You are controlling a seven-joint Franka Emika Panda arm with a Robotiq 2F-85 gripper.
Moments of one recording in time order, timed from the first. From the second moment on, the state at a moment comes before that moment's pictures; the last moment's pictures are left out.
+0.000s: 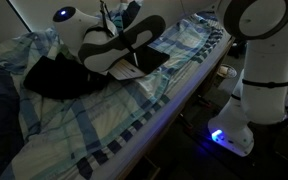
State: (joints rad) arm 0.40 0.34 0.23 -1.69 -0.34 2.12 0.17
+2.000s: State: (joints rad) arm 0.39 0.26 0.19 -1.73 -0.35 1.98 0.25
